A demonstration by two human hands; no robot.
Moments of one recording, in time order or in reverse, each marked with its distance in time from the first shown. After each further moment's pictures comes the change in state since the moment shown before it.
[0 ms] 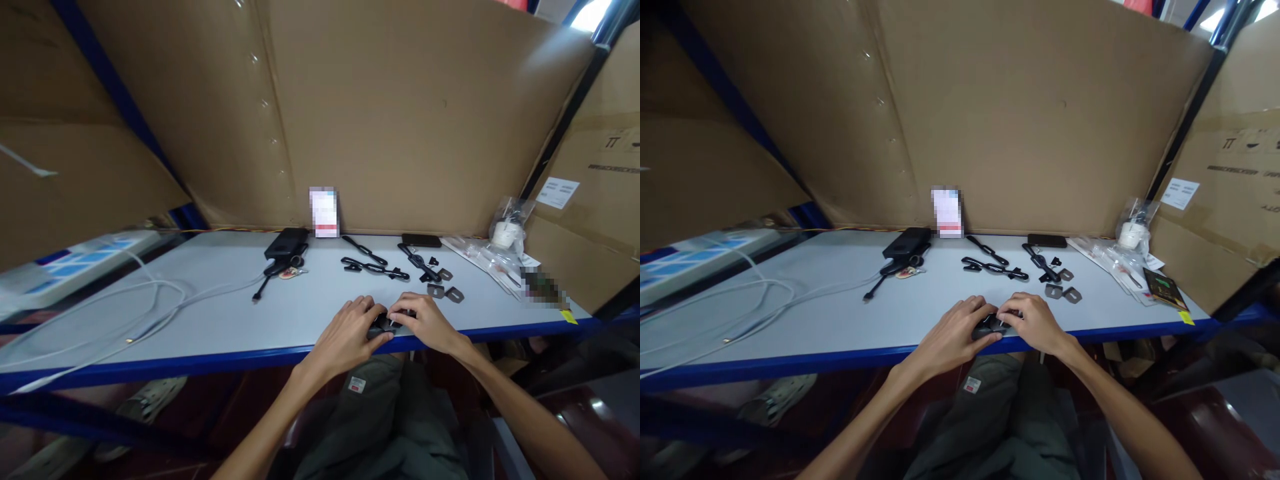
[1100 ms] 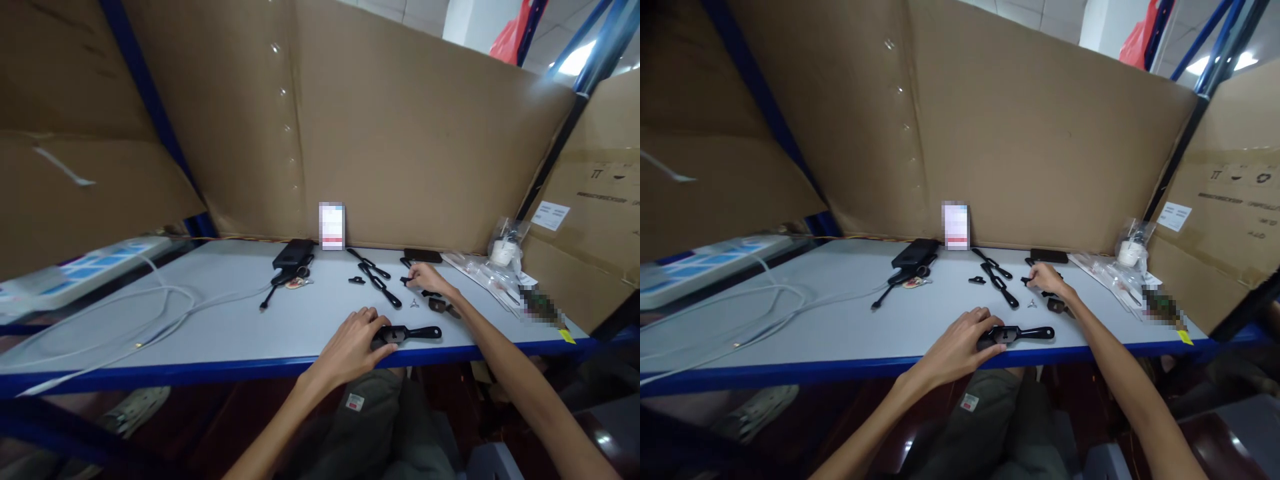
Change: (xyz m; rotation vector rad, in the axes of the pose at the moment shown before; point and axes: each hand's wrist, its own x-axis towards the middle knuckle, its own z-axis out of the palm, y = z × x) left_hand 0.001 -0.001 0.002 -0.086 0.026 -0.049; right_hand 0.110 0.099 -0.052 -0.155 -0.160 0.341
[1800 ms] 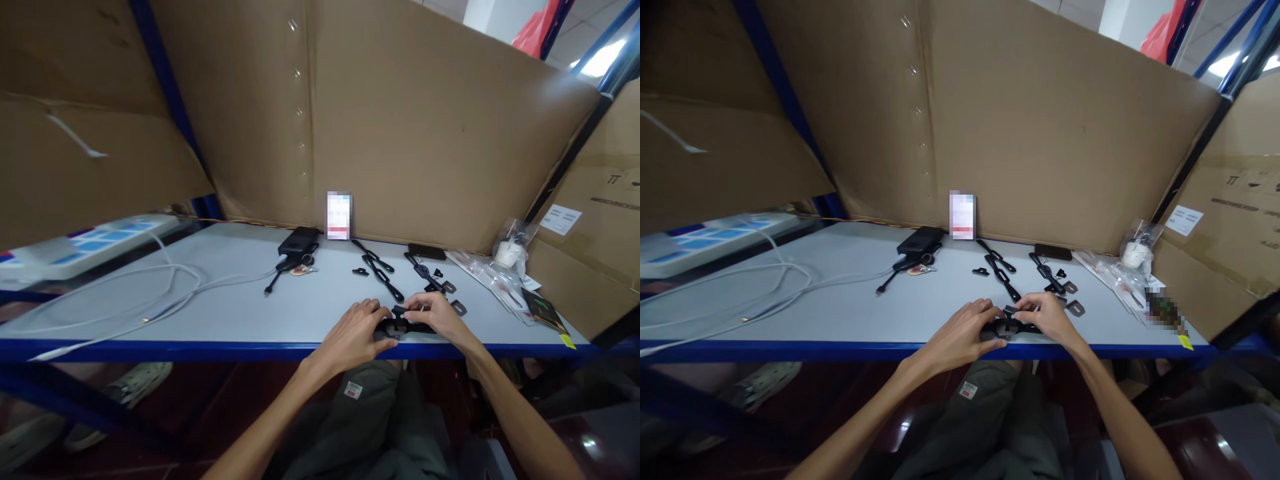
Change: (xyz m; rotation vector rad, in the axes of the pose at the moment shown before) left_hand 0.003 0.002 -0.003 0.018 -0.015 -0.010; right_hand -0.109 -0.051 0.034 0.361 0.073 -0.121
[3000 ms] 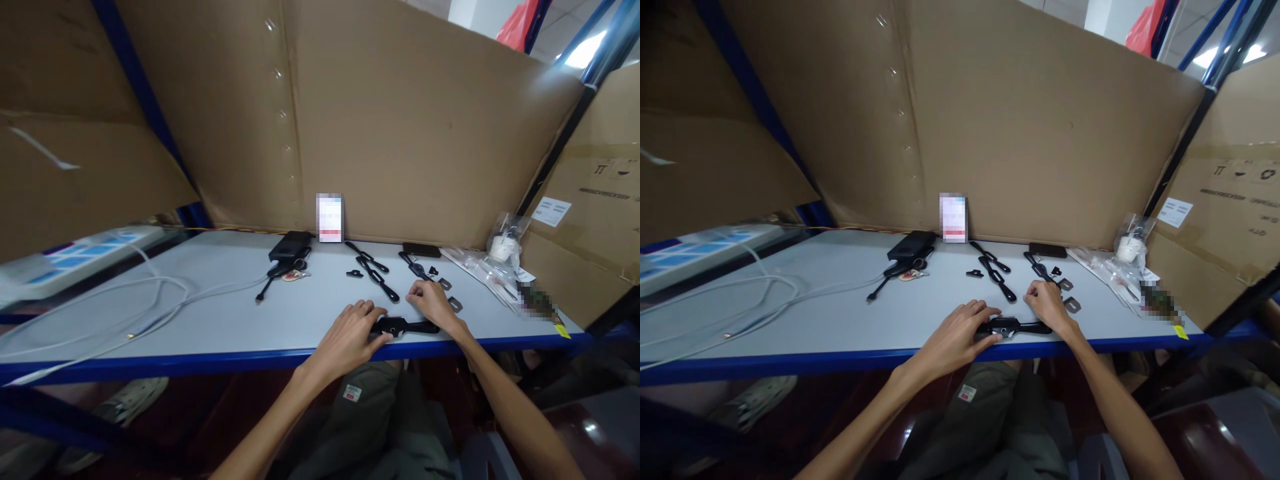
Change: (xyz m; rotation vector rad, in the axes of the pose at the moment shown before) left_hand -0.001 -0.004 0.005 0.036 0.064 0.045; right_hand 0.026 0.037 -0.005 -0.475 0.242 0.060
